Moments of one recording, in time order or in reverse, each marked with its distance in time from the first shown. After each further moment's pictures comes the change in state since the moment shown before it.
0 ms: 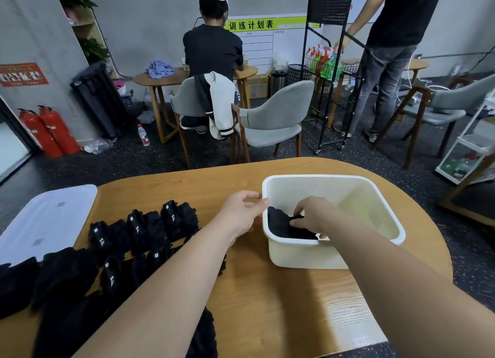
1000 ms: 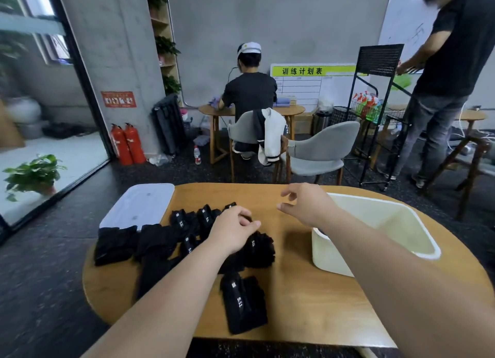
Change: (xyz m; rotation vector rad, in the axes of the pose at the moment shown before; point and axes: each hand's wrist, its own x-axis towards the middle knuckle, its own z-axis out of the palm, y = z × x) left_hand -0.119 -0.055 -0.118 0.238 0.293 0.130; right_hand -0.120 -0.150 -0.031 0.041 0.318 -0.416
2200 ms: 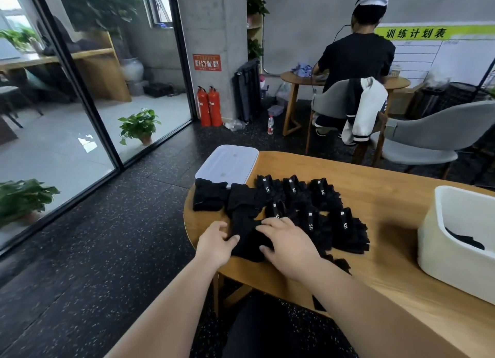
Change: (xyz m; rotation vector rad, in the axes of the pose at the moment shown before) left_hand -0.091 -0.224 -0.114 0.056 0.299 -0.456; right_hand -0.045 -0.171 0.215 -0.040 -0.178 -0.558
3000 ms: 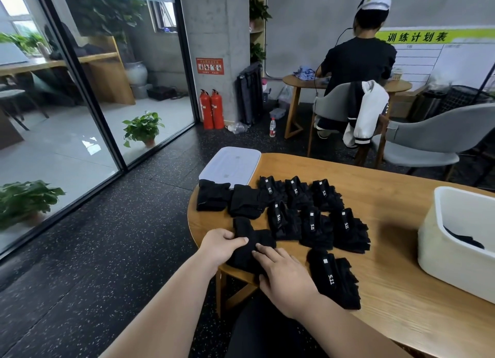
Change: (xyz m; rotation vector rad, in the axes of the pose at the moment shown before) left_hand -0.011 0.003 -0.007 -0.211 -0.149 -0.118; right_hand -0.049 -0.019 0.048 0.029 -0.003 -0.060
